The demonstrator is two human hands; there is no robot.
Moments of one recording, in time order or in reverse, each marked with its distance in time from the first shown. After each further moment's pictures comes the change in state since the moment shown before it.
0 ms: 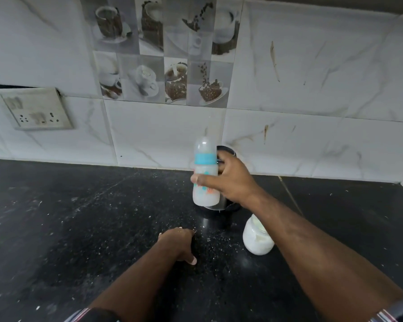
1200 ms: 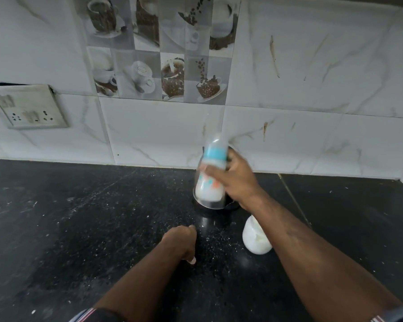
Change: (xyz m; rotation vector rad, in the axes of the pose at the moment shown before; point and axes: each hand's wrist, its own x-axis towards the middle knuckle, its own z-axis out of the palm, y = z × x) left_hand 0.008 0.015 -0.002 0.073 -0.007 -0.014; right_hand -0.002 0.013 -0.002 0.098 0.108 0.056
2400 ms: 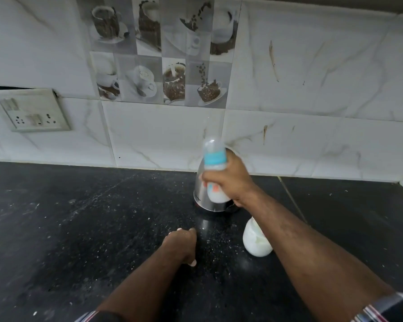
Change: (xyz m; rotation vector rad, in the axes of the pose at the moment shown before) left_hand 0.001 -0.002 0.009 -0.043 0.042 -0.006; right_hand -0.001 -0.027 0.008 0.019 0.050 0.056
